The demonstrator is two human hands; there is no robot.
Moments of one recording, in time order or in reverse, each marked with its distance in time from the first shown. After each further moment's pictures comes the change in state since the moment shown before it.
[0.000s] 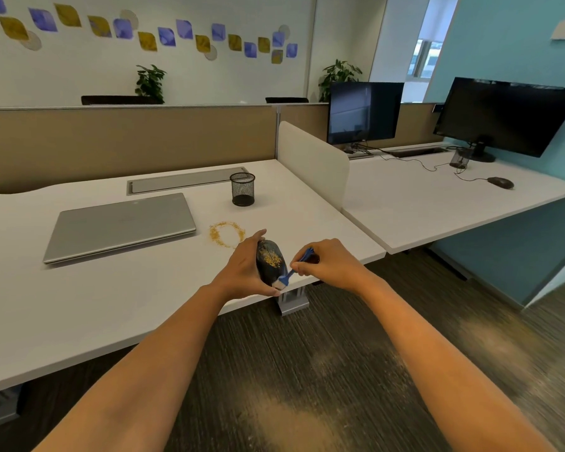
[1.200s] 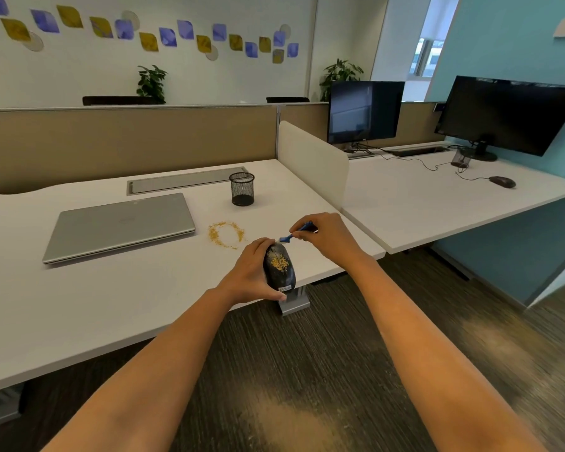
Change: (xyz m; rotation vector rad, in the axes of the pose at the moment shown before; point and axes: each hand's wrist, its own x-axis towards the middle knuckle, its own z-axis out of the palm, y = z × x) left_hand 0.001 0.010 0.013 0.046 -0.046 0.015; right_hand 0.032 -0.007 -0.017 -0.017 0.222 -0.044
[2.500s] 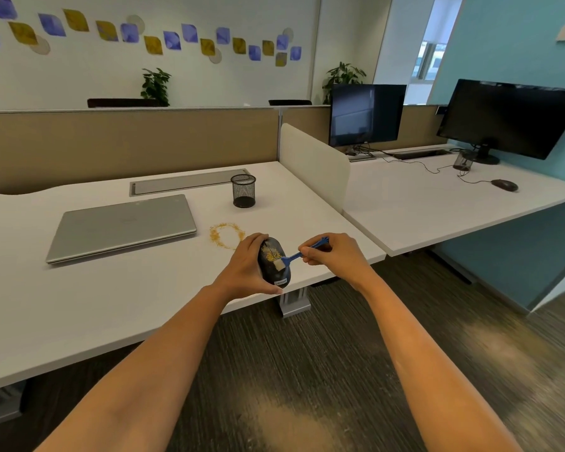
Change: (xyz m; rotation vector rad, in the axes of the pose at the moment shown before) left_hand 0.002 -0.002 -0.008 -0.005 0.081 0.000; right_hand -0.032 0.018 0.000 0.385 -0.025 0.184
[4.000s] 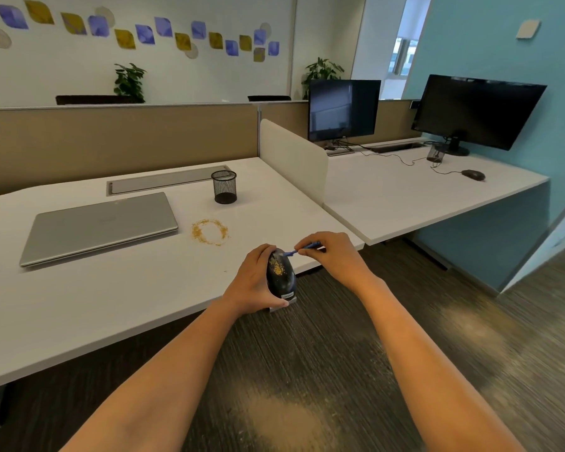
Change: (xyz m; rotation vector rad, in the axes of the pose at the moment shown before) left_hand -0.015 0.023 0.049 0.029 -0.017 0.092; right_hand -0.030 0.003 -0.021 -0.387 0.030 -0.168
